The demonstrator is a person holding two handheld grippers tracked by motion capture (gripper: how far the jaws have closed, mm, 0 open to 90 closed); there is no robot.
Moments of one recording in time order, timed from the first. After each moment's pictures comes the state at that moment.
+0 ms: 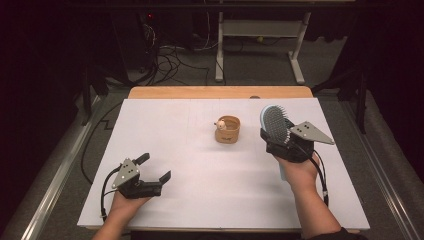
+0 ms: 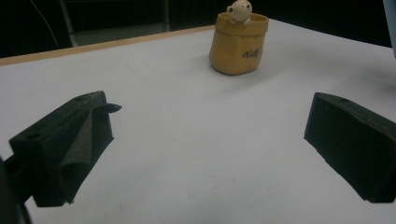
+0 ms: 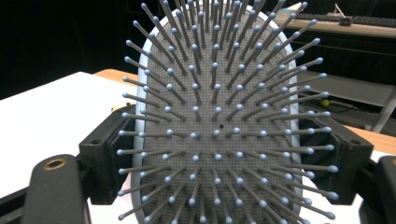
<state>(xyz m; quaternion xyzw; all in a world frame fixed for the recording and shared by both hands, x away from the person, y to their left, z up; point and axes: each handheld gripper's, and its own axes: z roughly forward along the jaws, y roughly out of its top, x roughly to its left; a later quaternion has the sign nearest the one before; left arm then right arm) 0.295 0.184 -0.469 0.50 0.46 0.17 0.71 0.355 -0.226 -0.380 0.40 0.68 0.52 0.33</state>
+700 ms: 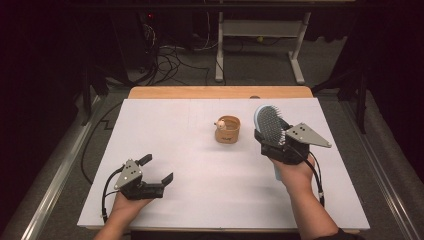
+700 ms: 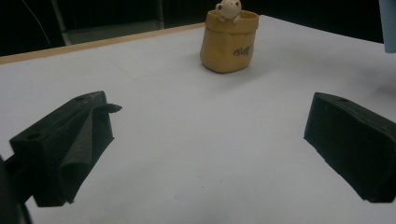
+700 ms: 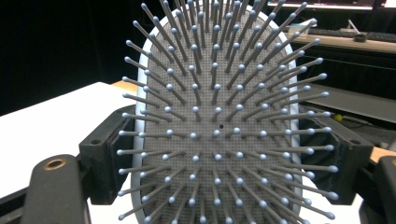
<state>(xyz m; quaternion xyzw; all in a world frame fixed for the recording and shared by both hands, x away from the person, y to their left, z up) 0.291 0.177 -0.467 0.51 0.45 0.16 0.71 0.347 -0.212 -0.375 0.37 0.68 0.54 0.33</state>
